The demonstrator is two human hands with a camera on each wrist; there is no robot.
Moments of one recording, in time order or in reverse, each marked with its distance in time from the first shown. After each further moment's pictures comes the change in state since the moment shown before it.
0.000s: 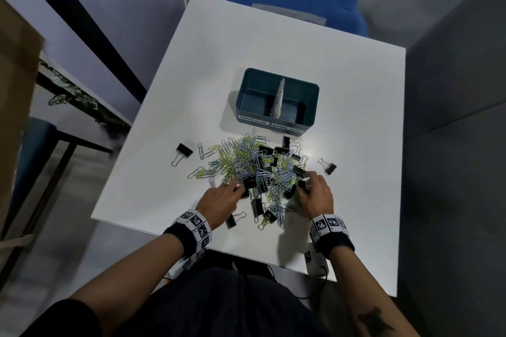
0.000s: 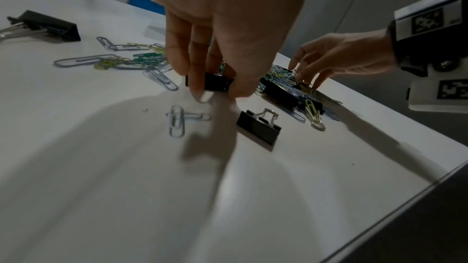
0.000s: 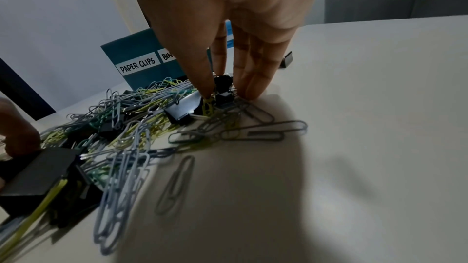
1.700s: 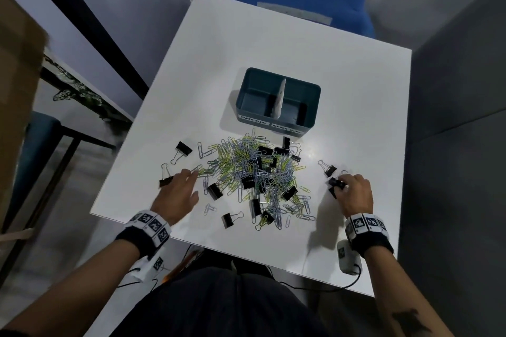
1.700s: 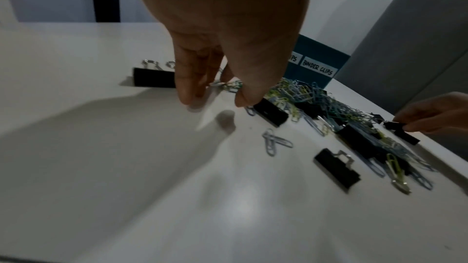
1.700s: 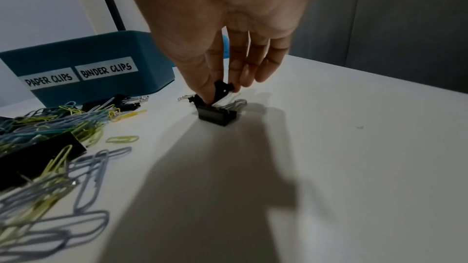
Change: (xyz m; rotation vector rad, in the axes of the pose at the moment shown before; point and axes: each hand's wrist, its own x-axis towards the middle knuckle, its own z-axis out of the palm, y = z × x) left_hand -0.045 -0.070 0.000 -0.199 0.102 -0.331; right_hand 0.030 0.070 -0.056 -0.188 0.115 0.097
